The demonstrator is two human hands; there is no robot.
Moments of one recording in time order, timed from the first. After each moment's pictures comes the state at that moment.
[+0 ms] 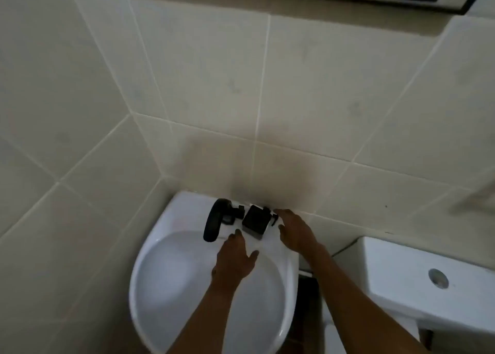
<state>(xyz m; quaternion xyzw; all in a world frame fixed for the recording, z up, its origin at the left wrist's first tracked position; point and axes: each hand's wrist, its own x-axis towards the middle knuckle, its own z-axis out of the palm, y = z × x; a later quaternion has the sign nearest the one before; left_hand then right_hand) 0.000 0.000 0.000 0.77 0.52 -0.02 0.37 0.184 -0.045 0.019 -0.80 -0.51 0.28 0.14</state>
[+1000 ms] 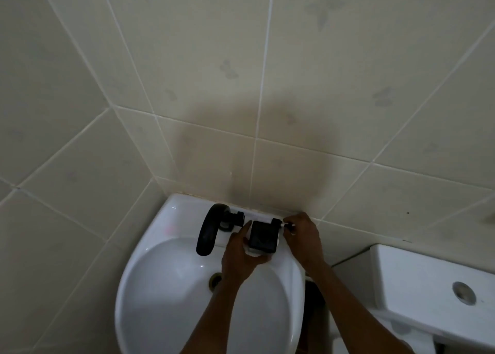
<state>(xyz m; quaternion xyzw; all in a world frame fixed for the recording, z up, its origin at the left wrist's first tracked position) 0.028 0.025 -0.050 0.69 0.49 0.14 0.51 0.197 -0.036 -0.032 -0.85 -0.41 0.17 0.28</state>
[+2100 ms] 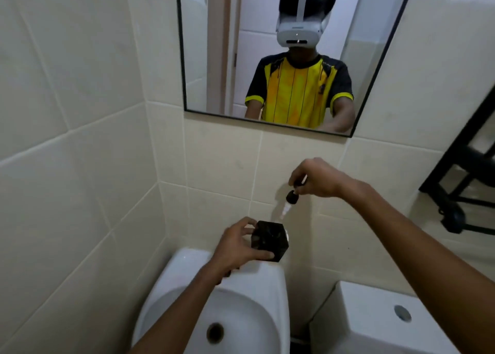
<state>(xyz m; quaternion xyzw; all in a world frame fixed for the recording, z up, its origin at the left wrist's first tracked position) -0.022 0.041 0.193 0.76 0.29 0.22 0.54 0.186 -0.039 0.388 -0.78 -0.62 0.04 0.04</state>
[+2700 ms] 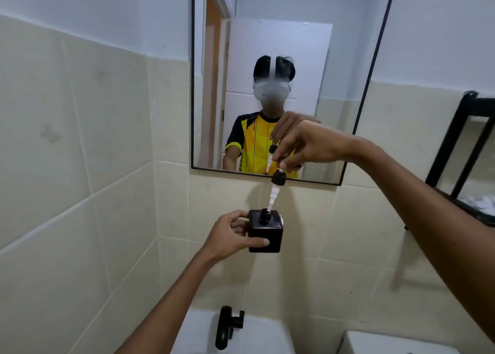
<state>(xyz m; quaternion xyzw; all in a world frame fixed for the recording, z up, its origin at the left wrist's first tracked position) -0.036 0.110 0.320 0.75 0.19 0.29 0.56 0.140 -0.023 0.562 -0.69 -0.71 0.01 0.16</state>
